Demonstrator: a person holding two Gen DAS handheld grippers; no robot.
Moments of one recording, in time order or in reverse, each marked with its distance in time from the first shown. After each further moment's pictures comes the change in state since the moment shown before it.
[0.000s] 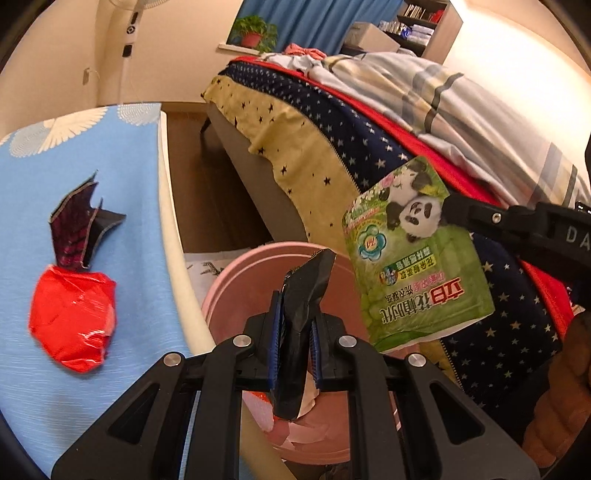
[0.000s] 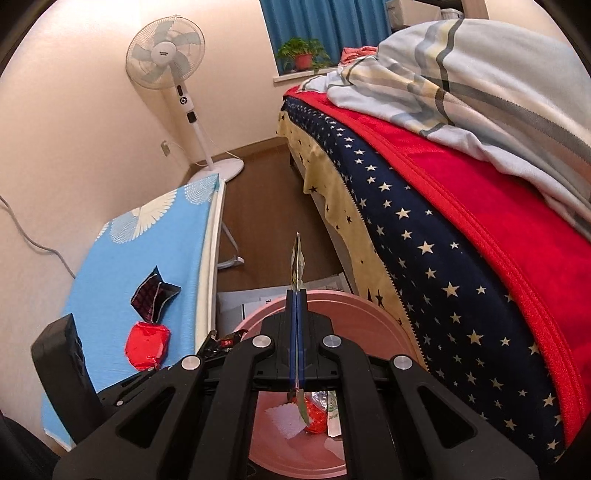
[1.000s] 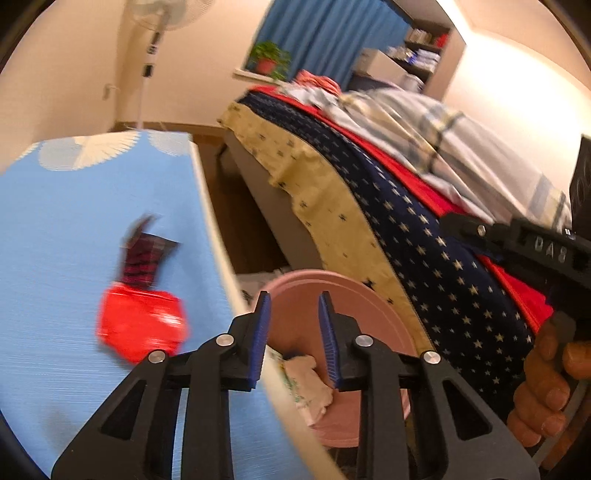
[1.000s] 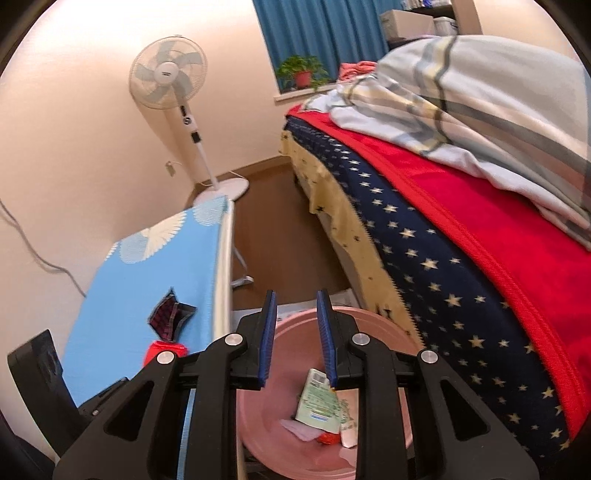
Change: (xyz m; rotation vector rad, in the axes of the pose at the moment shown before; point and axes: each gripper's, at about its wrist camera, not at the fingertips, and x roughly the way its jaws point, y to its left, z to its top) left arm -0.067 0.032 0.008 -0.045 -0.125 0.047; right arm -0.019 0.020 0.005 0.019 -0.083 0.054
